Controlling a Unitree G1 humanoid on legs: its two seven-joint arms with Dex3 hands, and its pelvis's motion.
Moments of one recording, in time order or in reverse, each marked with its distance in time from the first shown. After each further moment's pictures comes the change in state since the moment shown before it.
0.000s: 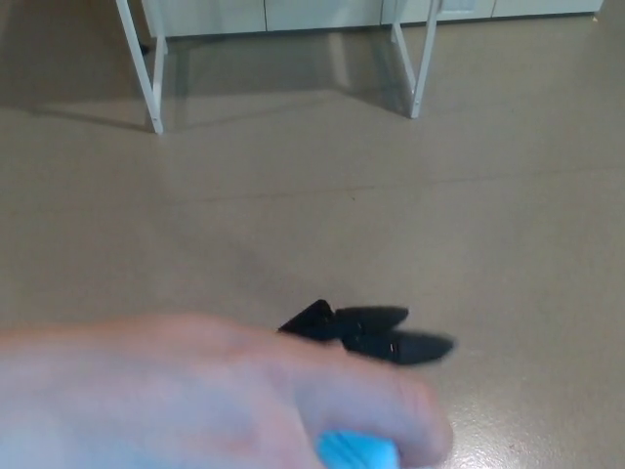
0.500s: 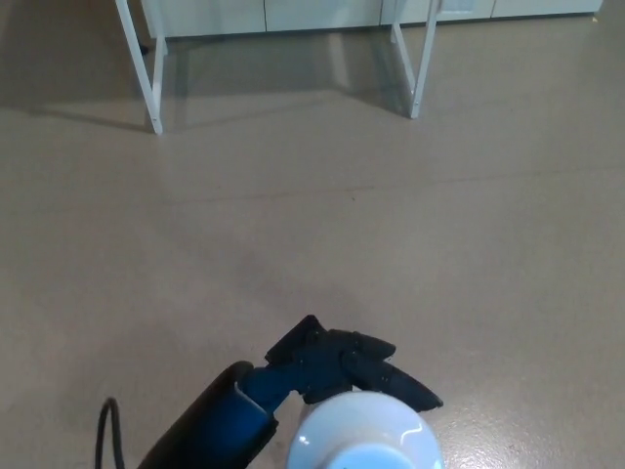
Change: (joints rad) left_arm 0.077 -0.058 -0.024 0.038 0.103 -0.033 0.061; right_arm 0.002 0.000 0.009 0.001 0.001 0.000 0.034
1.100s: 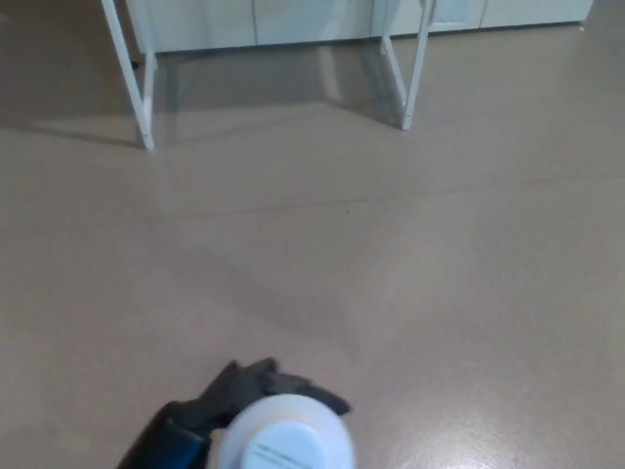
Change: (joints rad) left_arm 0.172 -0.048 0.159 0.164 -0.054 -0.073 0.022; right_arm 0.006 -0.008 0.016 0.002 -0.003 0.010 0.025
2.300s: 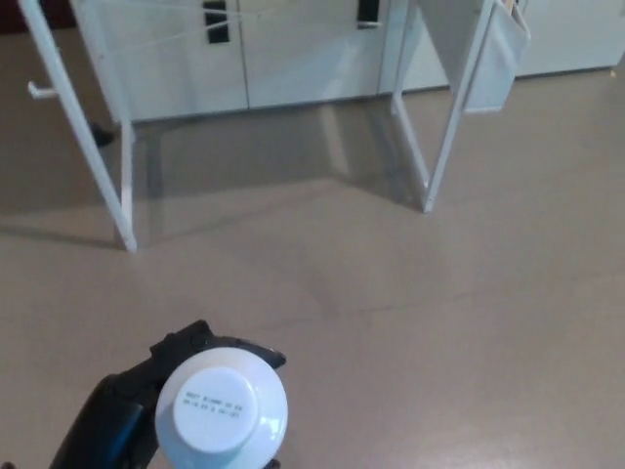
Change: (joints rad) left_arm -0.044 -0.027 0.089 0.038 -0.079 -0.022 -0.002; right_arm -0.031 0.006 0.023 0.002 -0.015 0.029 0.031
